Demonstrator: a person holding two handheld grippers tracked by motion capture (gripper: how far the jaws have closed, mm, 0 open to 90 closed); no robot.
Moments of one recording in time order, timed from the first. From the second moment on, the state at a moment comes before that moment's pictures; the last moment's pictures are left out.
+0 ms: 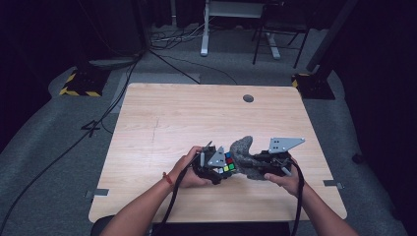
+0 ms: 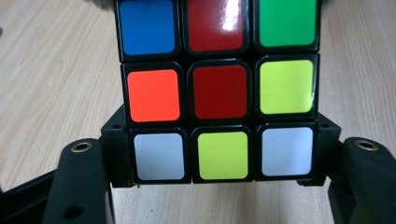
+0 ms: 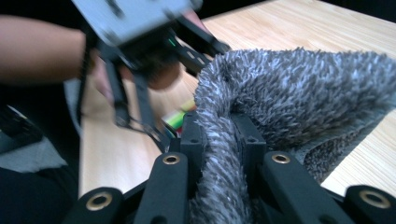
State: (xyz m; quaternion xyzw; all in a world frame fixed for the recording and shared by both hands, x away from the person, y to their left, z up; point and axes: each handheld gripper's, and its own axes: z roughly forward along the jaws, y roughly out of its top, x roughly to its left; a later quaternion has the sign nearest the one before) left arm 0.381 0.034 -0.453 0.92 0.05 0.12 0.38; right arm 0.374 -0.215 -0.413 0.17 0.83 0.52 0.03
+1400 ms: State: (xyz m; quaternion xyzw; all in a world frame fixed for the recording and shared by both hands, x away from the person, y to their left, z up) left arm 0.375 0.044 -0.438 0.90 0.04 0.13 0.41; right arm 0.381 -0.229 -0.429 0.21 0.87 0.44 0.09
